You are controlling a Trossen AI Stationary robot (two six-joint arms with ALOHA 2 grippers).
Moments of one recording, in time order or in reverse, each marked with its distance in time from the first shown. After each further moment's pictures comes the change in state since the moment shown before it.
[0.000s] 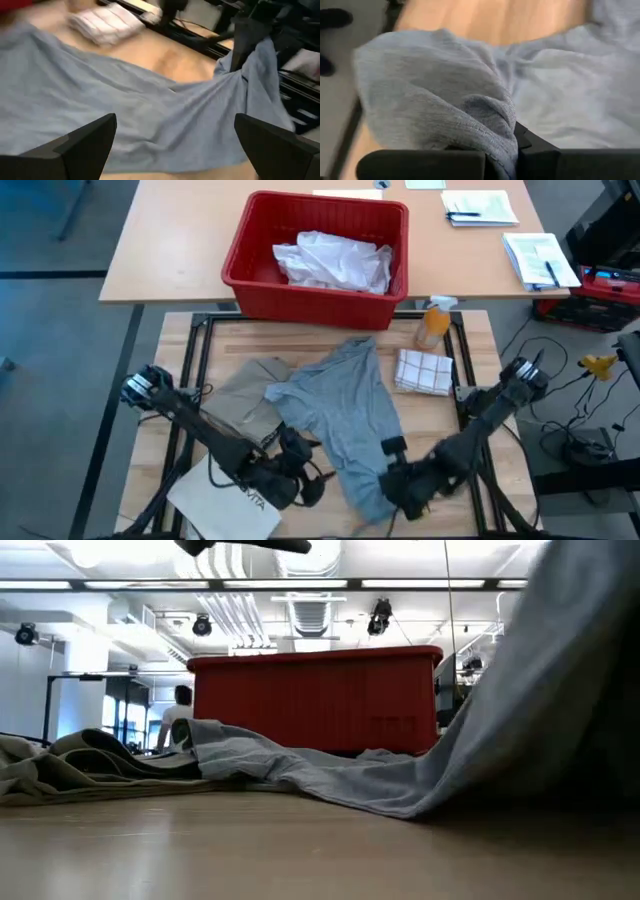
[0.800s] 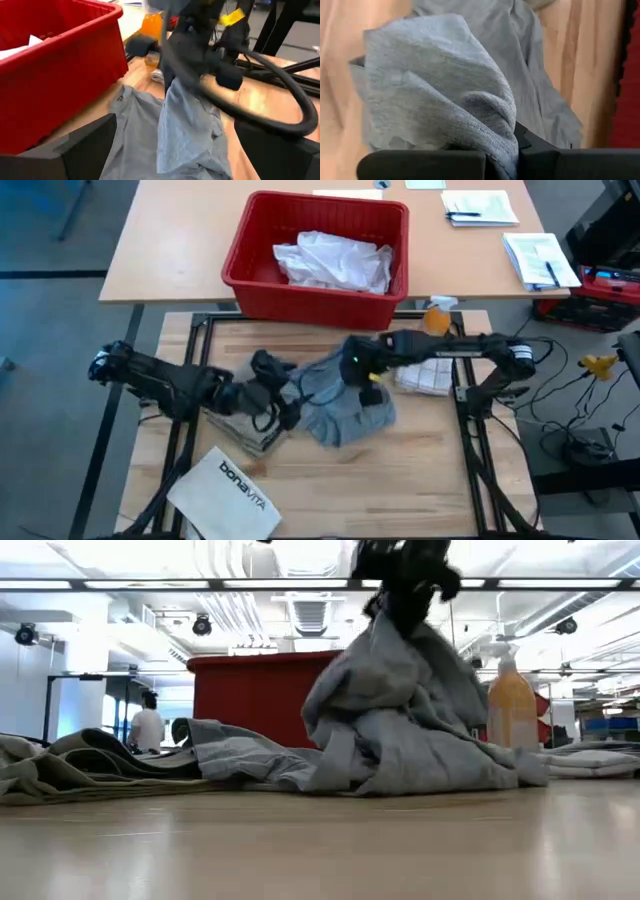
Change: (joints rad) left arm 0.311 -0.380 0.000 -0.255 0.111 0.427; right arm -0.833 0.031 0.000 0.121 -0.272 -0.682
